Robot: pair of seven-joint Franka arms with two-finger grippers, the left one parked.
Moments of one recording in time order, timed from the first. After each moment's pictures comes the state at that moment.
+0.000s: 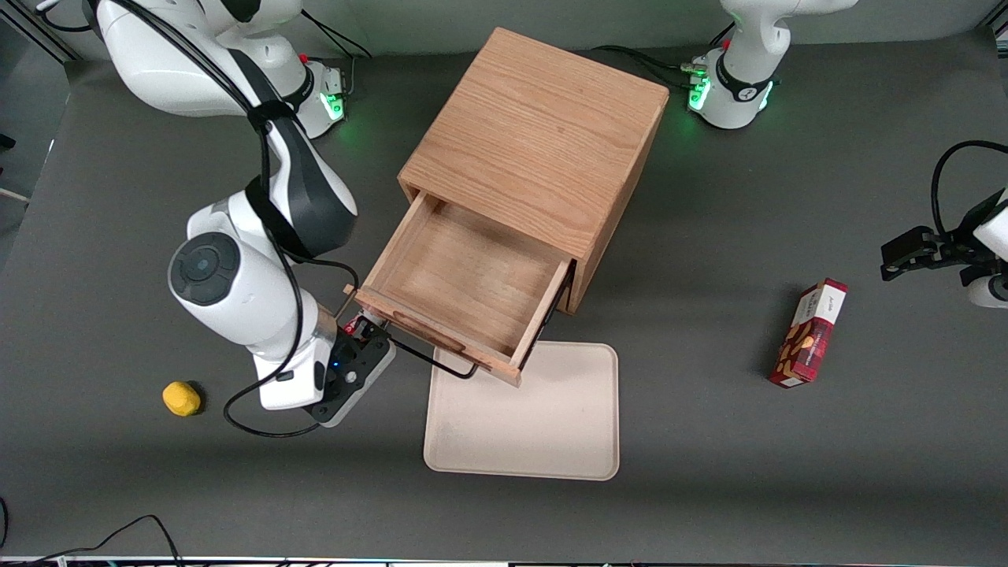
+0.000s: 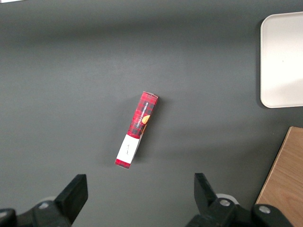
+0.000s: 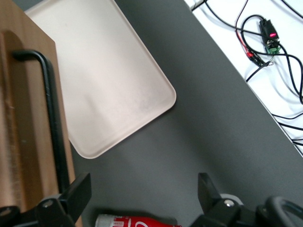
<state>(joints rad) 0.28 0.62 0.13 -1.15 -0.01 1.98 -0.50</state>
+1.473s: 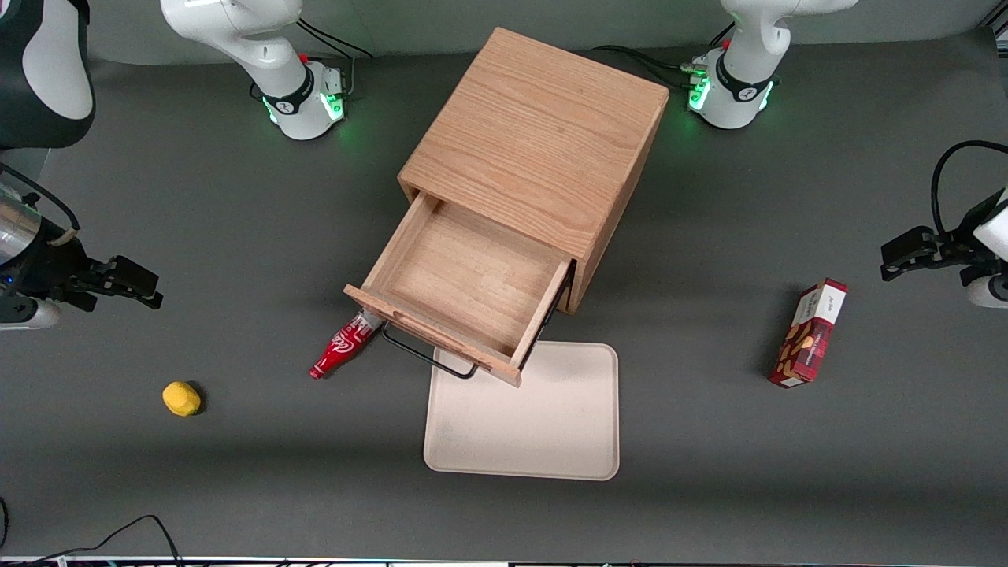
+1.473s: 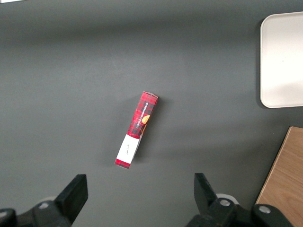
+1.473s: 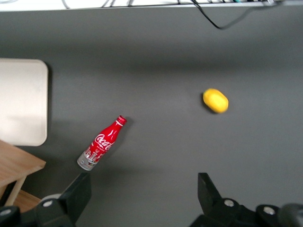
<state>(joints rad) 0.15 0.12 -0.16 -1.56 0.02 1.78 0.08</state>
